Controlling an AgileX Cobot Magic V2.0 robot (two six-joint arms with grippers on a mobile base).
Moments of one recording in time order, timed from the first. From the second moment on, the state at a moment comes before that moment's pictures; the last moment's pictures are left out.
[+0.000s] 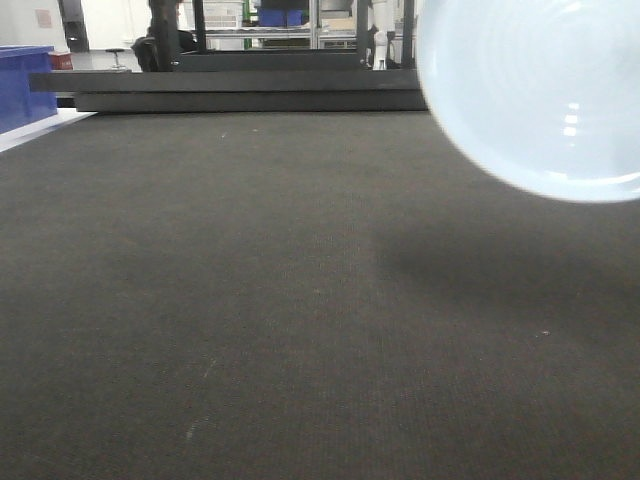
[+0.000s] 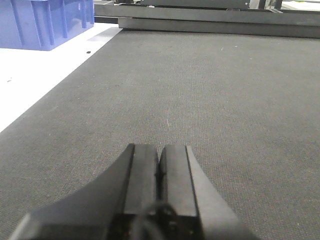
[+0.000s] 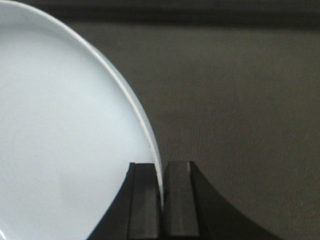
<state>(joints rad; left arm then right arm) 0.00 -0.02 0.03 -0.06 0.14 0.07 0.17 0.69 -0.44 0.00 0.04 0.11</state>
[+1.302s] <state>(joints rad) 0.00 -0.02 0.03 -0.06 0.14 0.07 0.17 0.36 -0.40 -0.01 0.03 0.09</state>
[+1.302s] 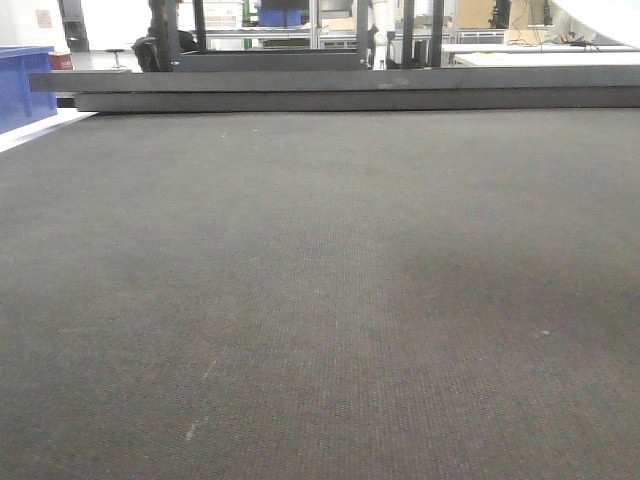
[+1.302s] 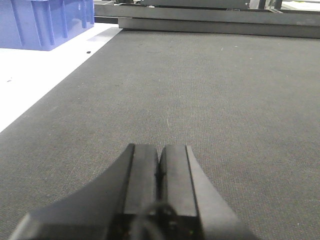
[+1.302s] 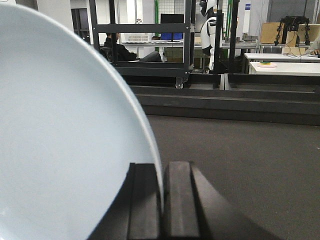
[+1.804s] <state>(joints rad) 0.00 -0.02 0.03 -0.06 0.14 0.07 0.17 0.36 -0.40 -0.01 0.03 0.09</state>
